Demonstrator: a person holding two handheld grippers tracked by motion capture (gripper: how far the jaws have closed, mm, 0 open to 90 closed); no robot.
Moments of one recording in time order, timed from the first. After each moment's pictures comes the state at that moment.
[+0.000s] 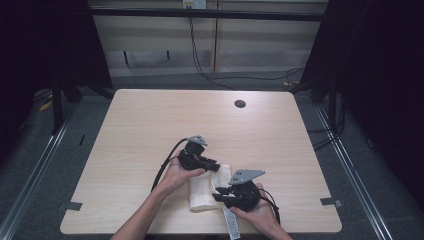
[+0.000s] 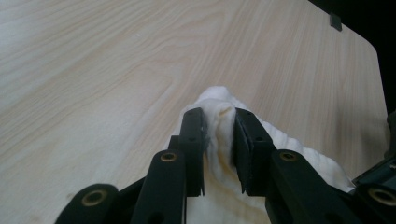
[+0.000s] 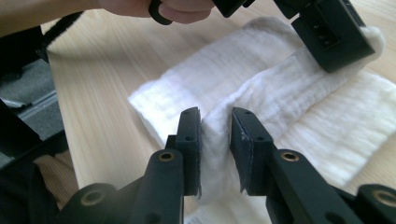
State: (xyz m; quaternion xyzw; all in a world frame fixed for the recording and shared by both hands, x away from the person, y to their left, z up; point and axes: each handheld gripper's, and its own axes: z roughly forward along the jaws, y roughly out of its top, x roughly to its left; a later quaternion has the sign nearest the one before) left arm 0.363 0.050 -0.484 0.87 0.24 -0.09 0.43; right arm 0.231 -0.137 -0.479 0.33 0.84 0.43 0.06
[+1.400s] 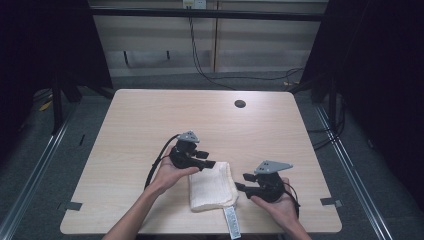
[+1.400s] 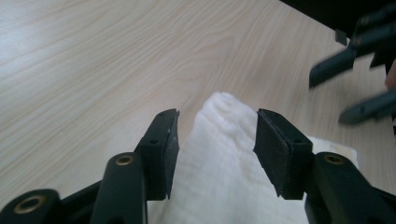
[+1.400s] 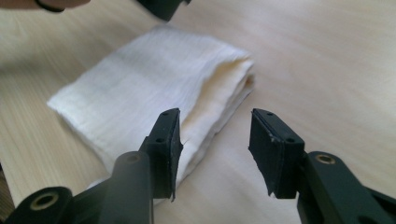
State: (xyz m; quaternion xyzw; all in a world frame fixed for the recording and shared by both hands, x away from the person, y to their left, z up) left arm 0.356 0.078 -0.456 0.86 0.25 -0.03 0.44; right arm 0.240 -0.197 -0.465 0.40 0.81 0.41 0.12
